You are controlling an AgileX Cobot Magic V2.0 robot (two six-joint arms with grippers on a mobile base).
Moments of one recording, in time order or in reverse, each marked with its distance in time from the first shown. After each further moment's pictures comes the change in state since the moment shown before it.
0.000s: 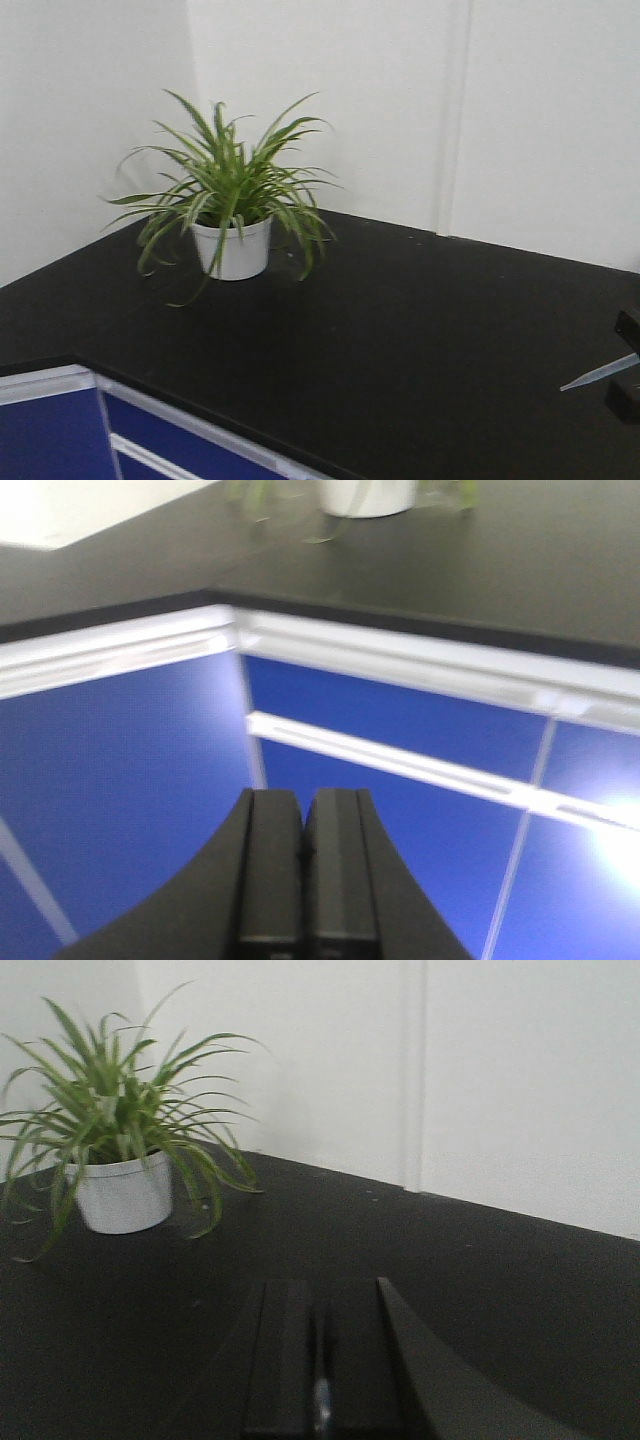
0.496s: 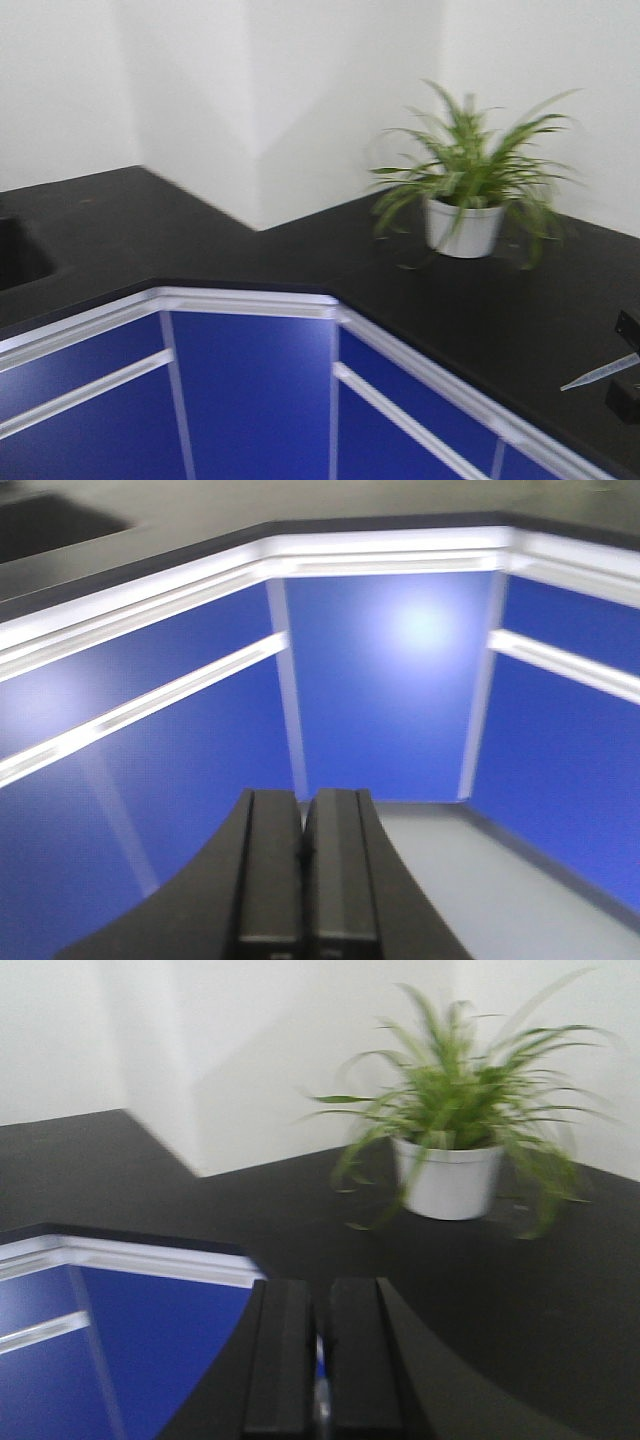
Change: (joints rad) left arm 0.000 0.000 0.000 0.000 0.000 0.000; right arm 0.000 0.000 0.000 0.000 0.000 0.000
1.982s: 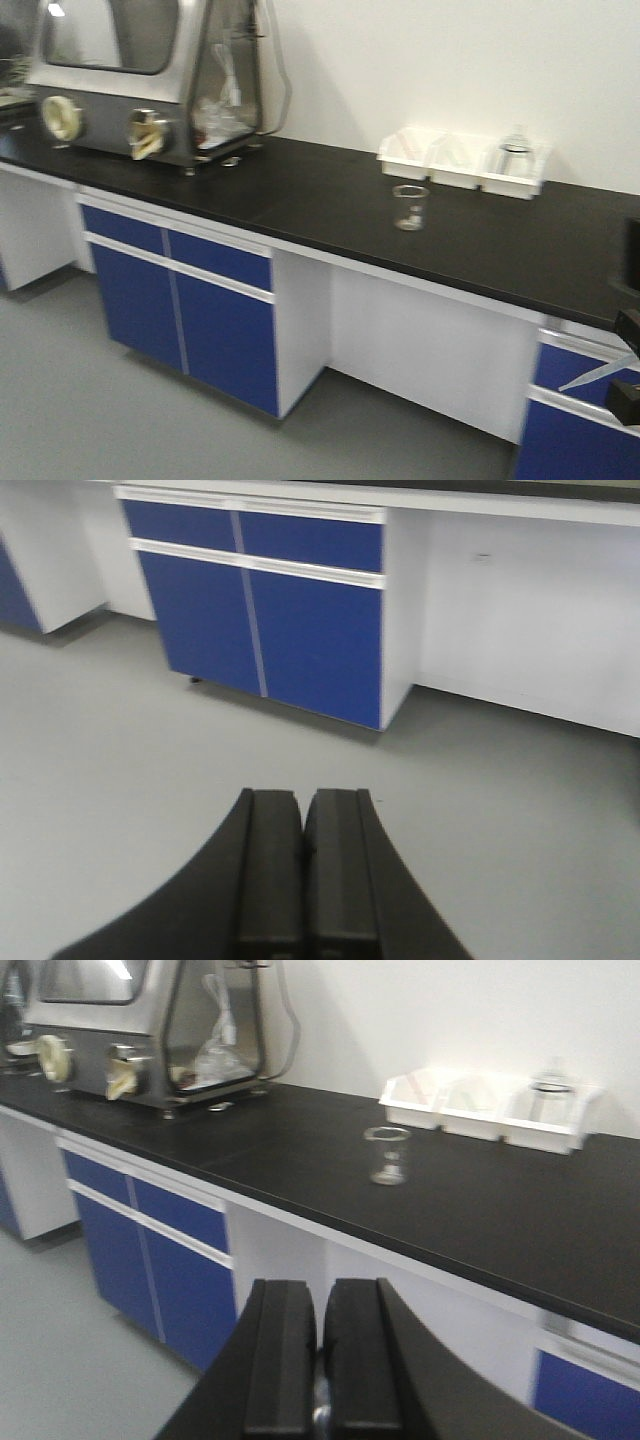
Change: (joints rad) left arm 0.000 0.000 0.000 0.000 0.000 0.000; right arm 0.000 0.000 0.000 -0.003 0.000 0.000
